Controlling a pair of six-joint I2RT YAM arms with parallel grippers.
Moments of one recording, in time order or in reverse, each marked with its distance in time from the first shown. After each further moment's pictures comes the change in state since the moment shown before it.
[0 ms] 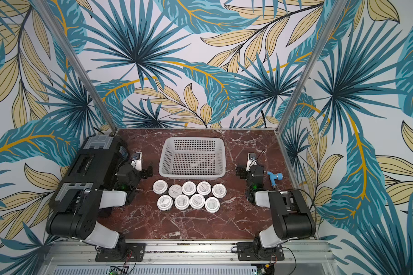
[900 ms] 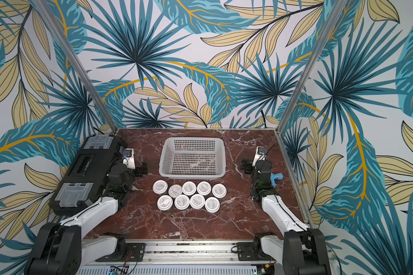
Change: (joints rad) left arm -0.032 -0.438 0.040 -0.412 -0.129 -0.079; right arm 0.009 -0.439 0.134 -0.538 0.077 0.143
